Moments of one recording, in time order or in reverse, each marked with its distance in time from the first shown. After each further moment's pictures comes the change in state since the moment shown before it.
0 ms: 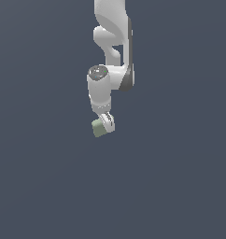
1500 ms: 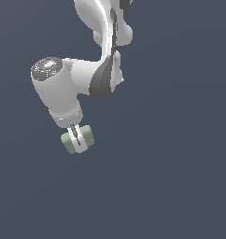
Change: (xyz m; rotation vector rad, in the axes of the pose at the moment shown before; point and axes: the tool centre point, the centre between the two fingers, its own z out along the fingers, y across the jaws) arm 0.142 -0.077 -0.087 0.000 0.001 -0.001
